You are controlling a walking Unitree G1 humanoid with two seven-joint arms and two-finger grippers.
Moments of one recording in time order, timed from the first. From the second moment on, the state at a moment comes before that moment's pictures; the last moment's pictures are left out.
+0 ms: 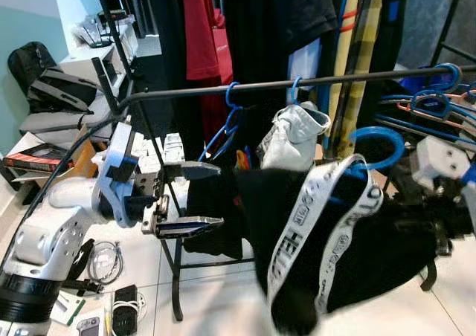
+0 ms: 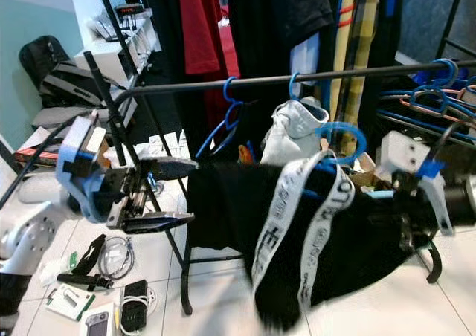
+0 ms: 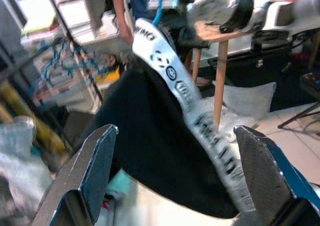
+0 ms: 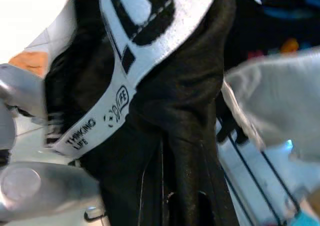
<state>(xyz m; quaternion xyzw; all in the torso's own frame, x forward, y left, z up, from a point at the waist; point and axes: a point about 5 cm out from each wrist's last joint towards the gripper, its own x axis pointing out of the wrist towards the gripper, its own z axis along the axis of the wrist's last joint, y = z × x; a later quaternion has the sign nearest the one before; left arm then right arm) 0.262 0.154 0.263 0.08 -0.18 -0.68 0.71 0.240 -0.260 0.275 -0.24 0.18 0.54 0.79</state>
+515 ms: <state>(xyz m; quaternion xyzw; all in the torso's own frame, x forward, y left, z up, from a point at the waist) 0.252 0.147 0.301 0.07 -0.17 -0.71 0.68 0.255 -0.233 0.261 -0.27 0.21 0.63 0.70</state>
